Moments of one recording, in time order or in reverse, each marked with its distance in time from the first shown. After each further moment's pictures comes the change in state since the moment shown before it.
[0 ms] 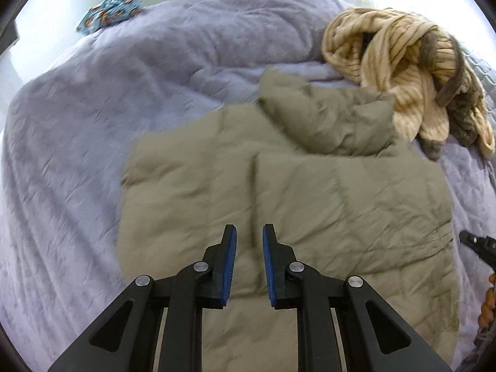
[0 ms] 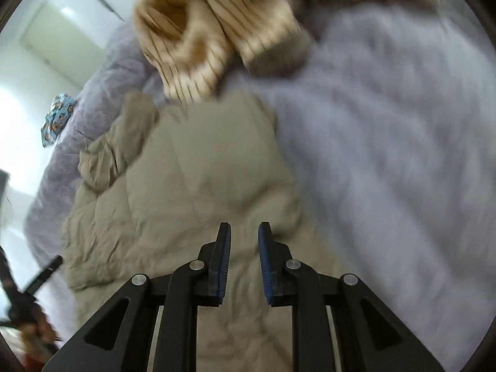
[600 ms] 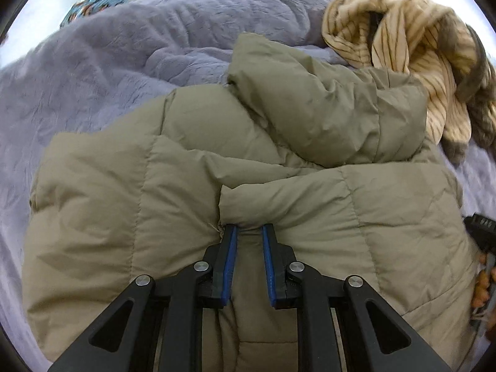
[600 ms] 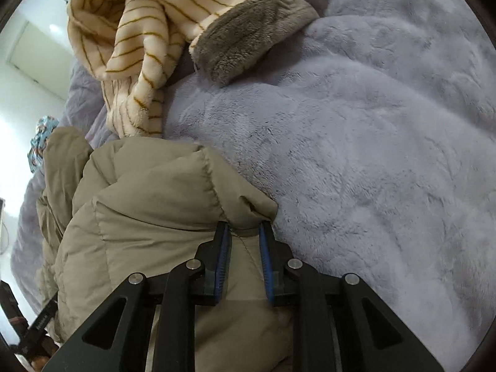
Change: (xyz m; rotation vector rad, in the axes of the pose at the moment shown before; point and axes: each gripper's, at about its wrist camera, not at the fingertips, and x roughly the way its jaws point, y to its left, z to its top) left arm 0.104 -0.021 0.016 0.006 -0.003 0.008; right arm 0.118 -0.043 0.051 0.110 0.015 0.032
